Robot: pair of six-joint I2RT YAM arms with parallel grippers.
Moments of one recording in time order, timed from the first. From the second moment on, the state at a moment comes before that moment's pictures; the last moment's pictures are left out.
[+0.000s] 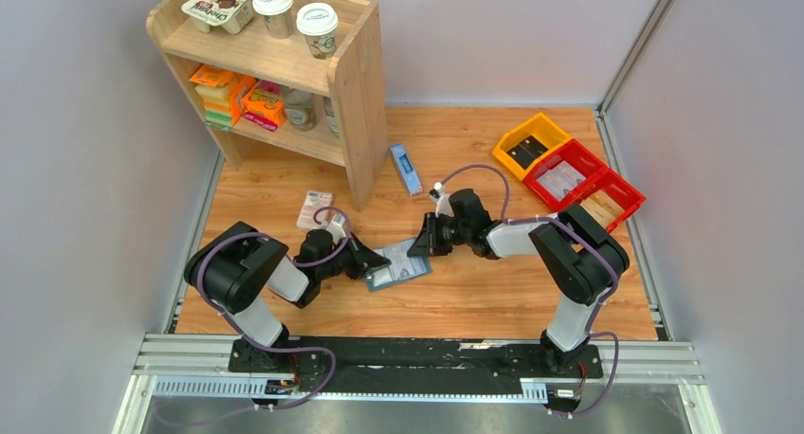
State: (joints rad) left arm -0.50 1.65 0.18 1.01 0.44 -1.14; right arm 0.60 1.78 0.73 0.34 -0.57 0.66
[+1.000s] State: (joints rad) left arm -0.47 1.37 0.25 0.49 0.36 -1.03; right arm 0.57 1.76 0.74 0.26 -0.52 0.65
